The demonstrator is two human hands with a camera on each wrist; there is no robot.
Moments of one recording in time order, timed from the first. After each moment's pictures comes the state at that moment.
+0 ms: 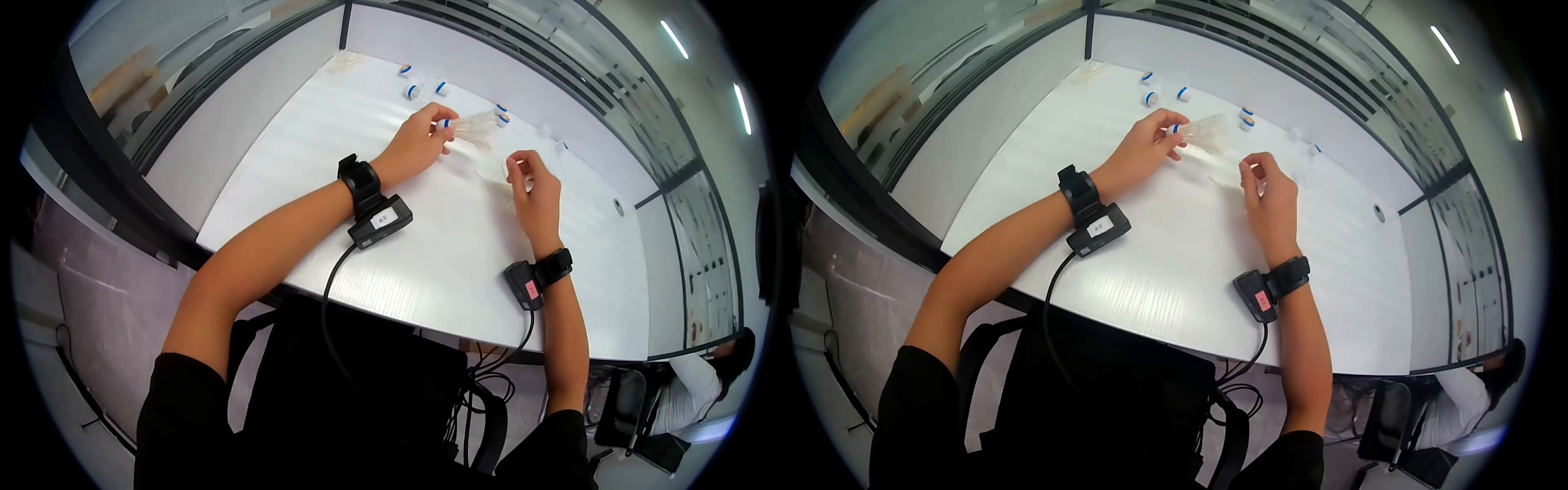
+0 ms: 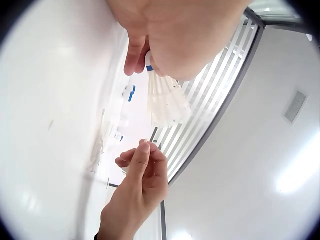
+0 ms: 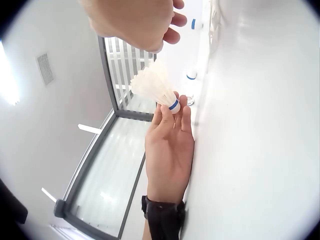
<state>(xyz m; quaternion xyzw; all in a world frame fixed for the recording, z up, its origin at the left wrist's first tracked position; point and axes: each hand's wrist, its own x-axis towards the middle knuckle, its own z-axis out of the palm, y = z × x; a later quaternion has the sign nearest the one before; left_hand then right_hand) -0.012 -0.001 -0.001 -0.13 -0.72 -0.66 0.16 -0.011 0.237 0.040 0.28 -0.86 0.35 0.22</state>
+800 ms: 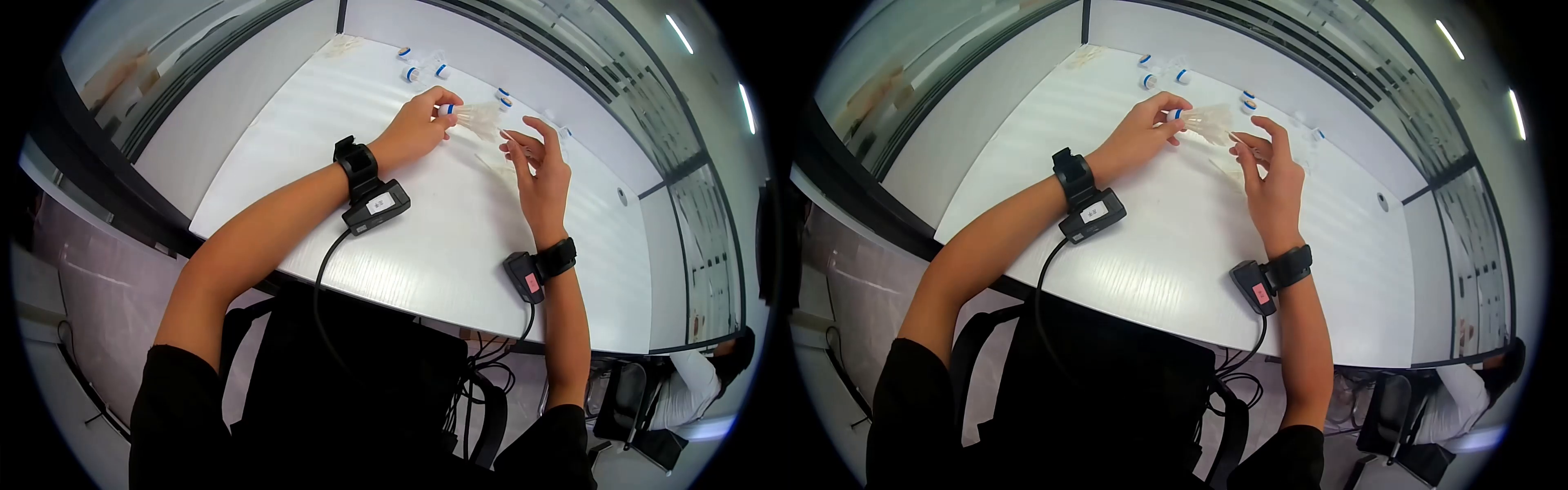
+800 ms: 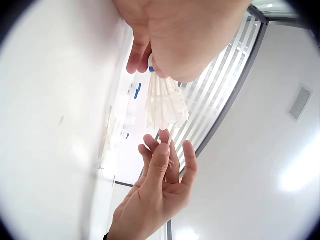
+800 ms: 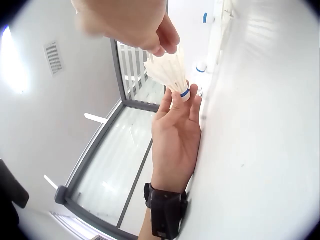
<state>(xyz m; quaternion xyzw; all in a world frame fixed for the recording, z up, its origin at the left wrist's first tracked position) -0.006 0.001 0.007 -0.14 -0.74 -0.64 0.16 -0.002 0.228 0.049 0.34 -0.81 0.42 0.22</state>
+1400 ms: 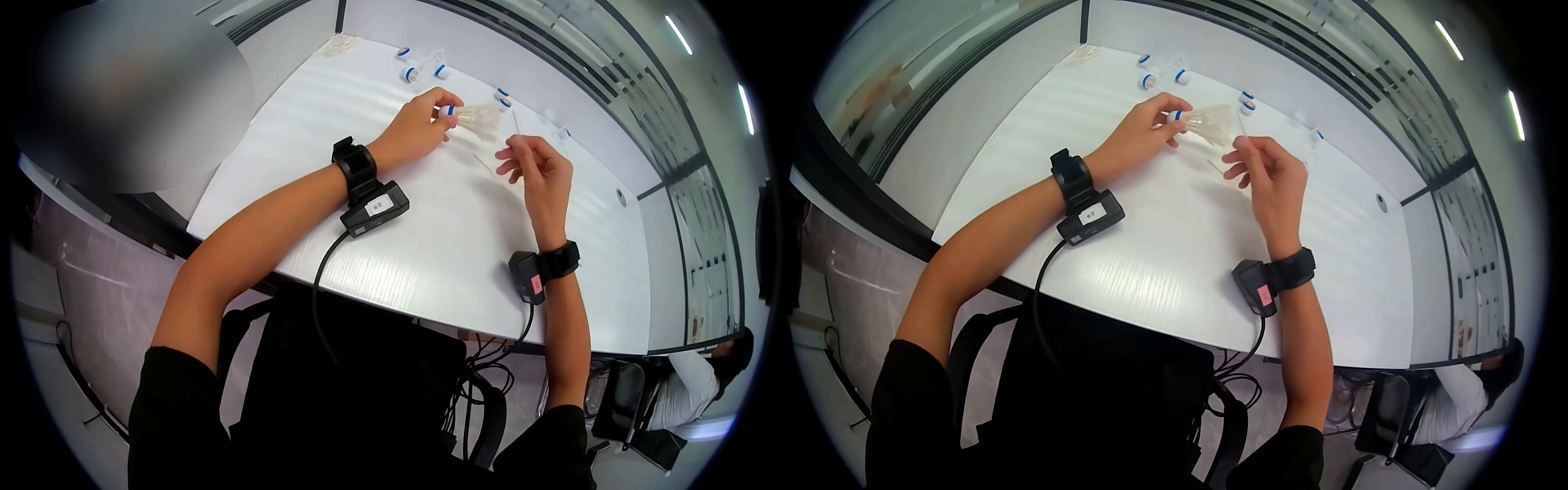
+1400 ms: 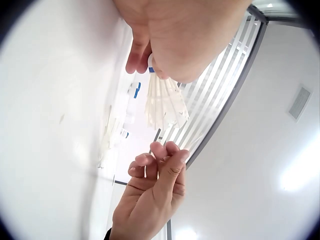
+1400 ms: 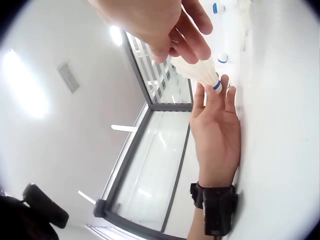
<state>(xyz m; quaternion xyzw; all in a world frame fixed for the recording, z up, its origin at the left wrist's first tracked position) -0.005 0.000 0.010 -0.13 -0.75 -0.64 0.14 -0.001 0.229 0.054 0.28 -0.78 0.55 0.08</state>
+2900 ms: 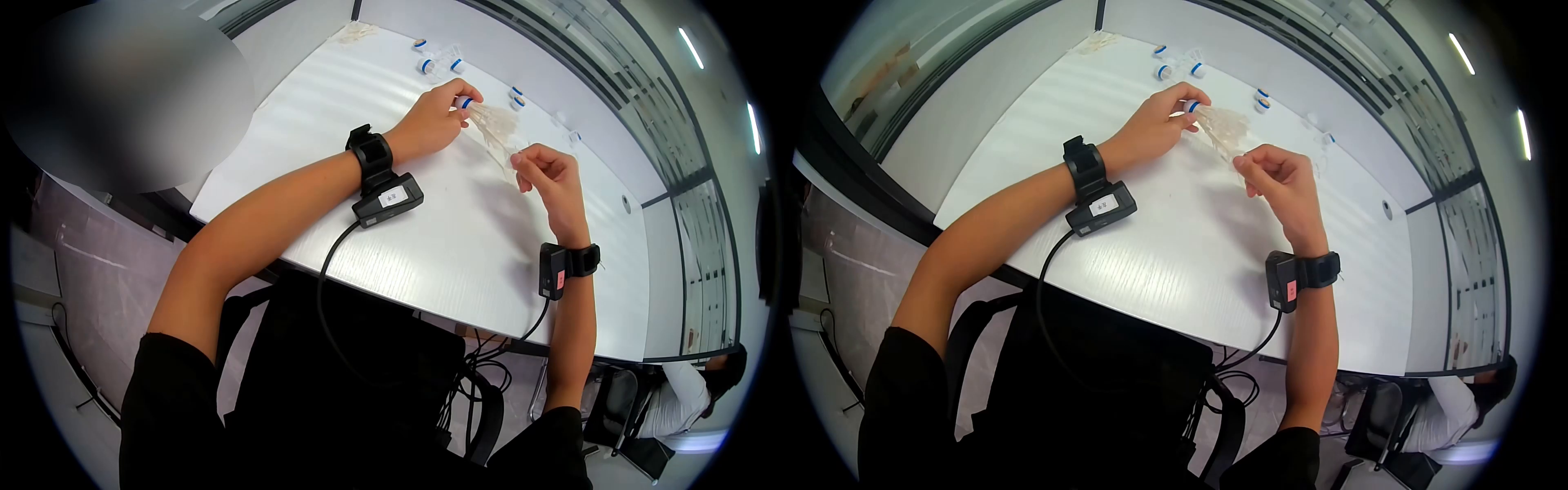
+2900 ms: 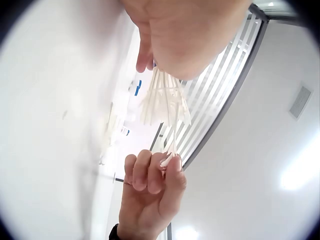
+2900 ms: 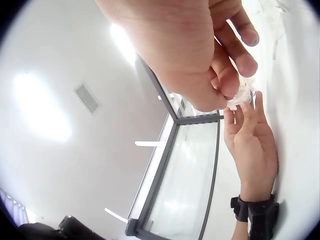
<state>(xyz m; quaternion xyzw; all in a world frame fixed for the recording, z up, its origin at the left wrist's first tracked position) -0.005 0.001 0.008 -0.16 -0.72 -0.65 0.17 0.003 0.238 0.071 0.29 -0.79 0.53 -0.09</state>
